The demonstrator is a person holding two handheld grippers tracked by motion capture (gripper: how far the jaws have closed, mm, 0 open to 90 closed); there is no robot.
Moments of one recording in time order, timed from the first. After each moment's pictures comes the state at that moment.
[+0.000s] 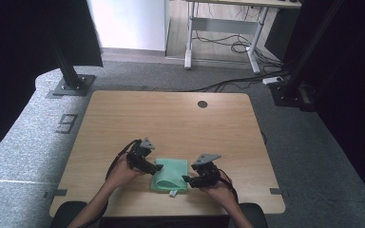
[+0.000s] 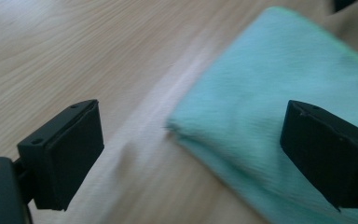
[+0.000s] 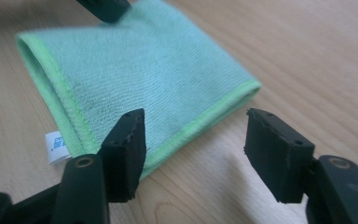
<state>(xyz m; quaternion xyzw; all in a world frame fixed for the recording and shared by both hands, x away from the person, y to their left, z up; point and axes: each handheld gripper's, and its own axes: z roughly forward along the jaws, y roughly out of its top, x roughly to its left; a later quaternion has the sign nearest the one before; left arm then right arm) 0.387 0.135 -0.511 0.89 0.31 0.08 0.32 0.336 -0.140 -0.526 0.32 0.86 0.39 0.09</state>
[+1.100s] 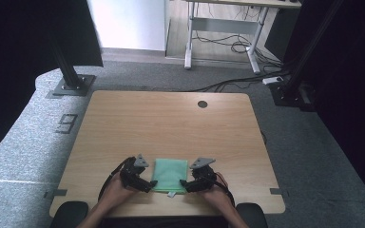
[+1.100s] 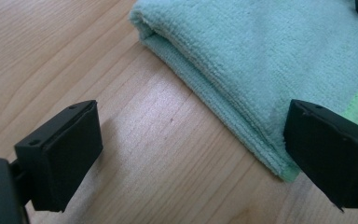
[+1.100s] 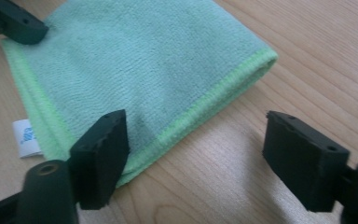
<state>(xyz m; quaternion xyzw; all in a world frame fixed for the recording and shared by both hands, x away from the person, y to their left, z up) 0.335 0.151 -0.539 0.89 0.33 0.09 0.31 0.332 -0.130 -0.544 0.32 0.87 0.36 0.11</state>
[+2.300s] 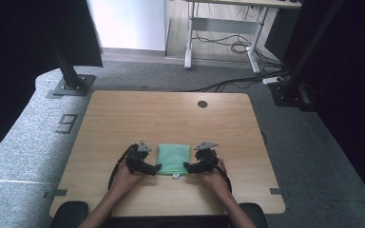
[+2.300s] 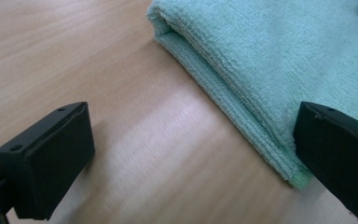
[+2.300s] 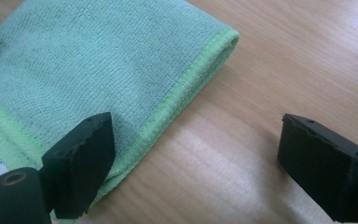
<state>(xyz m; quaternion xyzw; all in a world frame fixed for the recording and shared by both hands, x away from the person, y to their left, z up) 0.393 0.142 -0.549 0.85 0.38 0.13 0.34 0.393 -0.140 -0.549 0.40 0.83 0.35 0.15</state>
